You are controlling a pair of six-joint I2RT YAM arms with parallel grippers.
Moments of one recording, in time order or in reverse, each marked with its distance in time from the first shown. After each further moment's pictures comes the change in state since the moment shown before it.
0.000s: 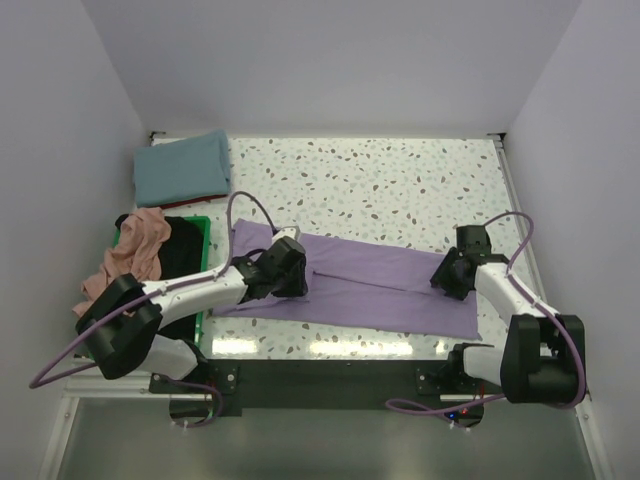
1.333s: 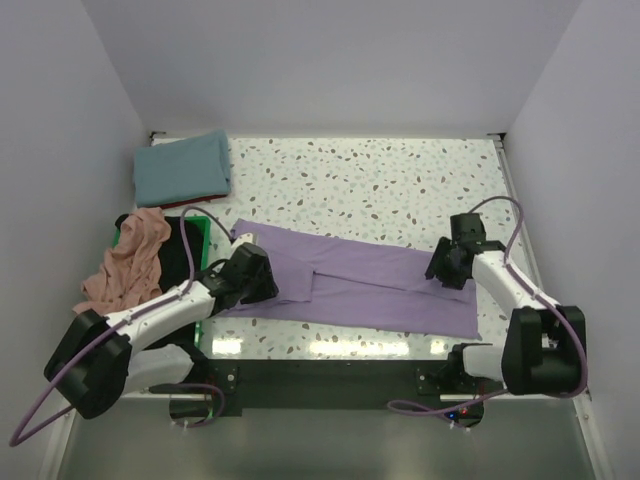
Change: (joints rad) left arm 0.183 -0.249 -0.210 -0.035 -0.006 -0.045; right arm 0.051 0.019 0.111 -0.069 -0.021 -0.116
